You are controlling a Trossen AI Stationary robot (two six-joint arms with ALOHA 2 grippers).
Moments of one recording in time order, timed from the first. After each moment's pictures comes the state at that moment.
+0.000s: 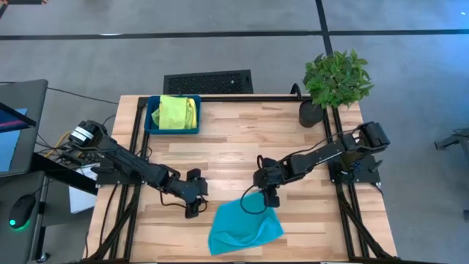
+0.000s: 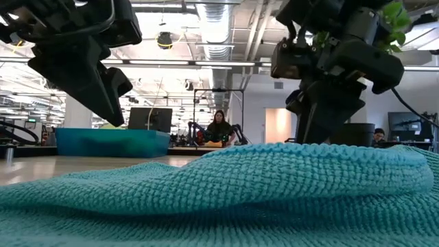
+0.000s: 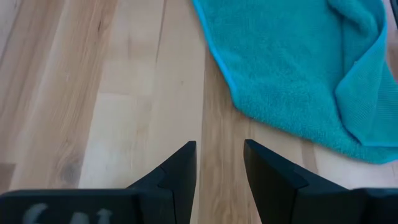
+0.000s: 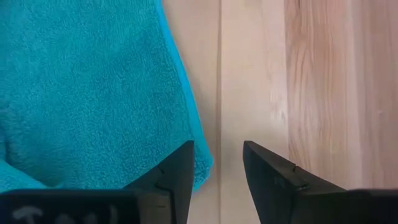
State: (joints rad) left arm -0.44 1.46 0.70 -0.13 -0.17 -0.48; right arm 0.25 1.69 0.91 -0.31 -0.03 0.21
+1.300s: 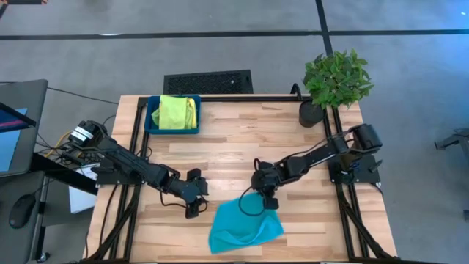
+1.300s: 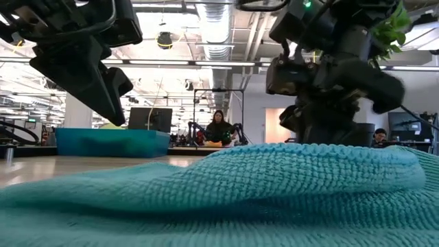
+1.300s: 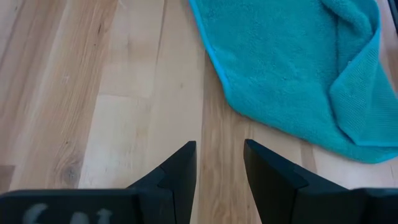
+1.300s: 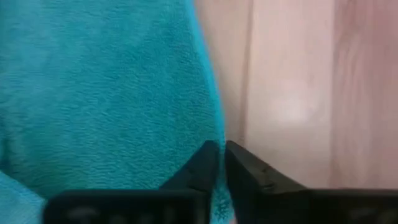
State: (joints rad) left arm -0.44 1.46 0.70 -0.12 -0.17 -0.48; right arm 0.25 1.78 0.90 -0.21 -0.10 0.16
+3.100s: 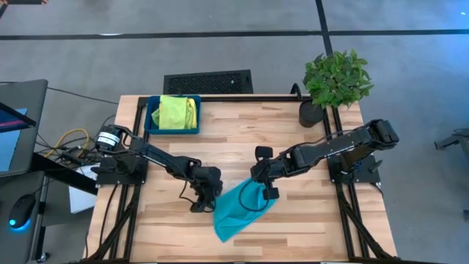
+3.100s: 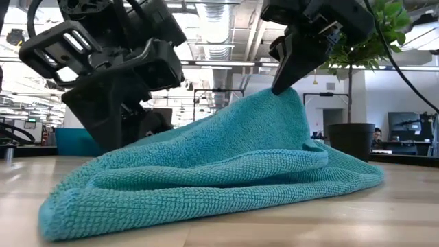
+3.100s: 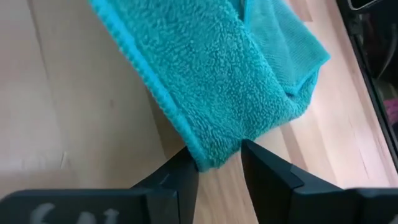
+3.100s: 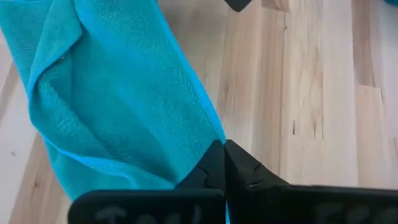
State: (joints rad) left arm -0.19 1.75 0.81 -0.04 0.45 -0.11; right arm 0.24 1.58 1.09 -0.52 0.14 -0.03
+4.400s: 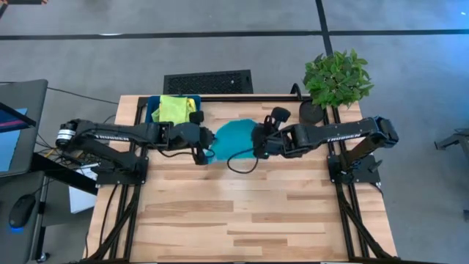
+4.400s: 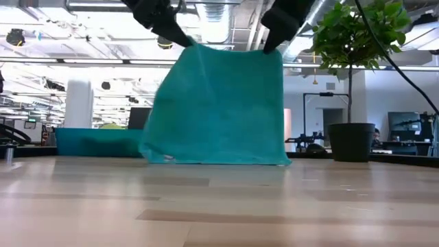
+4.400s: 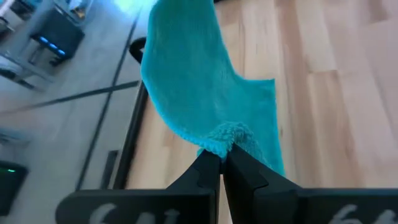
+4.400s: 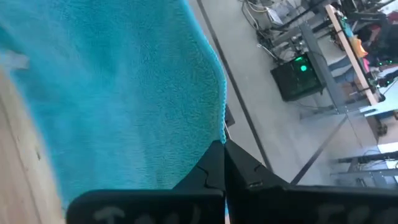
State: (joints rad) left arm 0.01 1.26 1.06 -0.43 -0.37 0.26; right arm 0.12 1.57 1.40 -0.87 0.85 0.04
